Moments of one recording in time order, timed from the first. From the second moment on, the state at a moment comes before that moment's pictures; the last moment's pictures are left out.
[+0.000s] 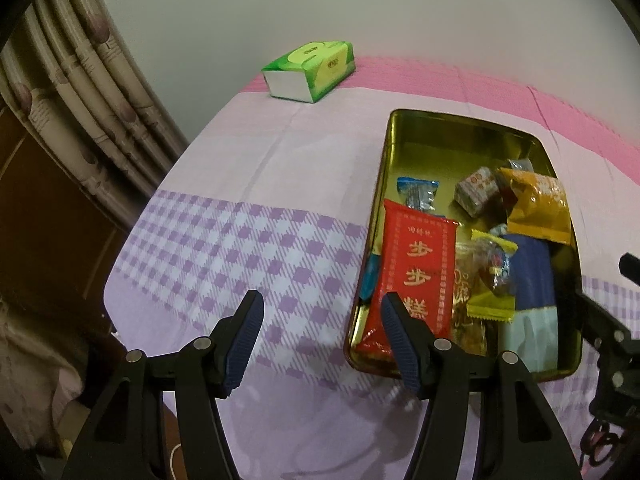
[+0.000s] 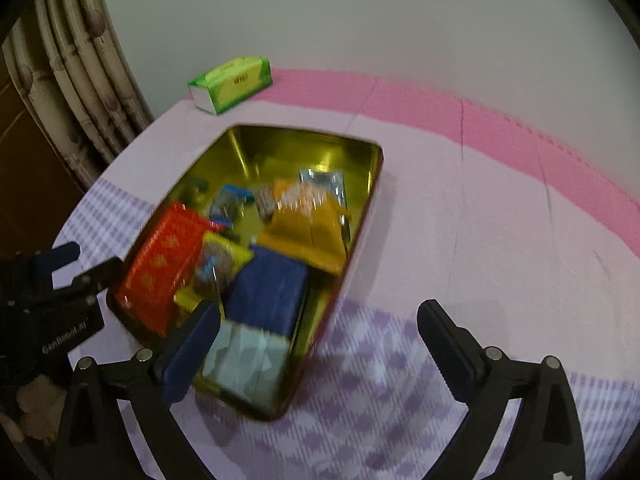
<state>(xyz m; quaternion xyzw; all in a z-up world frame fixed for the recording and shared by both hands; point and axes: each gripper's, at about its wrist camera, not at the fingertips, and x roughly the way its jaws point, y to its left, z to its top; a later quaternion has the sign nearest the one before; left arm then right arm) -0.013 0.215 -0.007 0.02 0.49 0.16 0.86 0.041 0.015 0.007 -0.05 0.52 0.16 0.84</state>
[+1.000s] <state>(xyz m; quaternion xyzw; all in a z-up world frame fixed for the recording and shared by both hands) -0.012 0.208 -0.011 0.03 0.50 0.14 0.85 0.023 0.035 -0.002 -0.08 0.53 0.16 0.83</state>
